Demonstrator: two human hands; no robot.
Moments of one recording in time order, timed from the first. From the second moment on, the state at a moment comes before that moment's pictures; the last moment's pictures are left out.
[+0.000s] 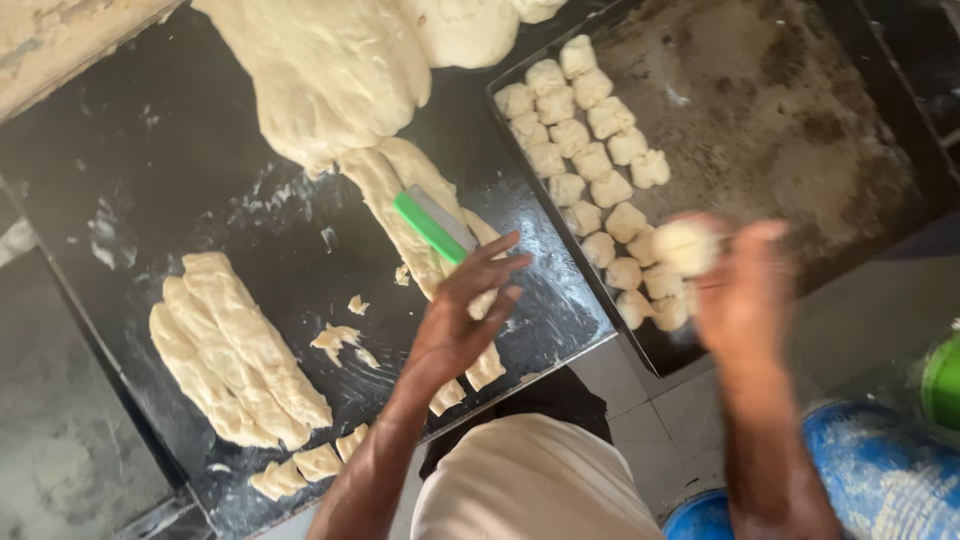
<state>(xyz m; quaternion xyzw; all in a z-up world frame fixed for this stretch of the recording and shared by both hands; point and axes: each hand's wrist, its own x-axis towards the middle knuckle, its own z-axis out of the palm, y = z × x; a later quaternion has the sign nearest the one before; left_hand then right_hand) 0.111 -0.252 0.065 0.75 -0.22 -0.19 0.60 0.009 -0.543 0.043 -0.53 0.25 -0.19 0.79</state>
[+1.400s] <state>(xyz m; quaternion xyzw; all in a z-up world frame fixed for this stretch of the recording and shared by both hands) 0.053 -0.027 -0.065 0.72 0.08 0.04 0.69 0.057 -0.171 -0.037 -0.92 -0.26 -0.05 0.28</state>
